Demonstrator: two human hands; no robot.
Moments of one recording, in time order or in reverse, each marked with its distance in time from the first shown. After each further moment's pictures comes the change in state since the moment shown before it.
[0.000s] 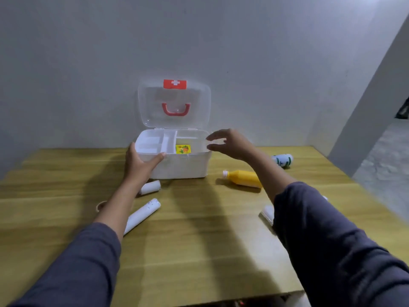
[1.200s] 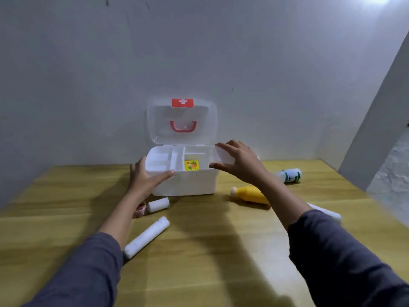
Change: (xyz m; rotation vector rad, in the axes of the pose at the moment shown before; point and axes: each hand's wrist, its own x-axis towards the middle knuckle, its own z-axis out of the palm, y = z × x) left_hand 0.009 0.009 -0.015 0.141 -0.069 0.037; right_hand -0.017 -0.006 0.001 -0.259 0.162 -0.133
